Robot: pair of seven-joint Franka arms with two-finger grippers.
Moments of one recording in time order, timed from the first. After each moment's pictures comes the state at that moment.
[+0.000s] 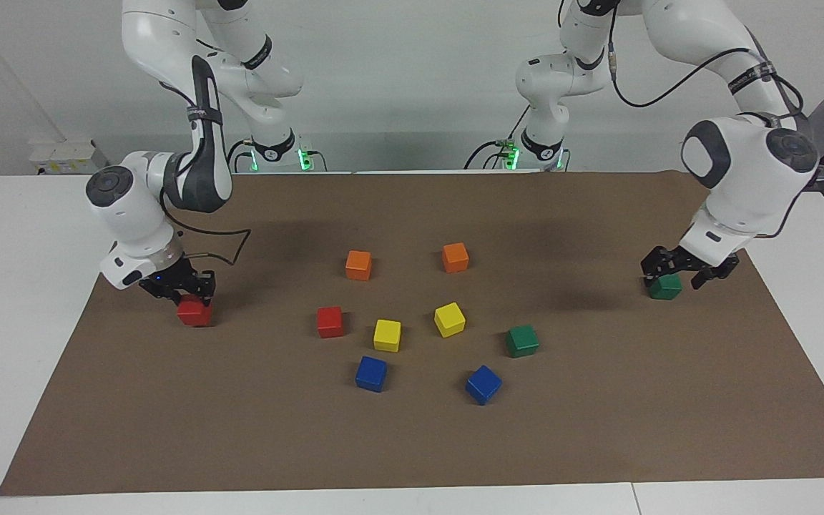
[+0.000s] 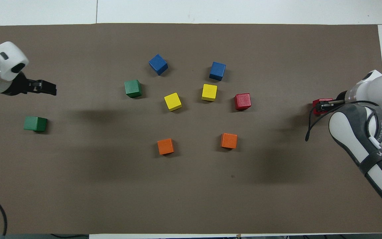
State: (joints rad) left arm 0.01 0.21 -0.04 -1.76 0.01 2.00 0.07; right arm -0.13 0.19 -0.01 -2.09 -0.01 2.32 -0.13
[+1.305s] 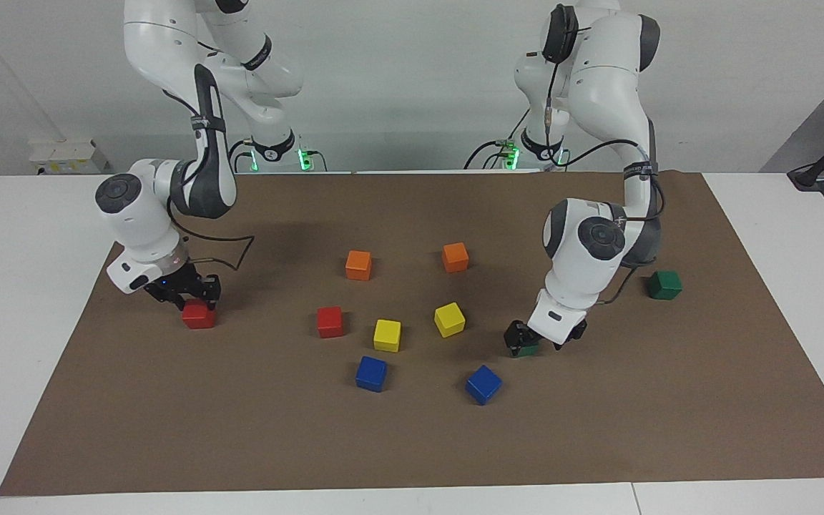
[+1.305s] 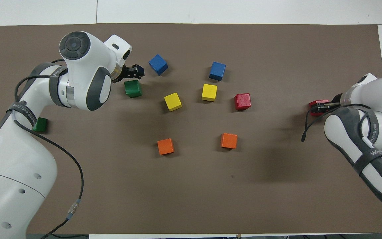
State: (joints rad) left arm -0.28 0.55 -0.04 -1.57 -0.02 2.24 -0.36; right arm -0.13 0.21 -0.01 -2.11 -0.01 2.37 -0.13
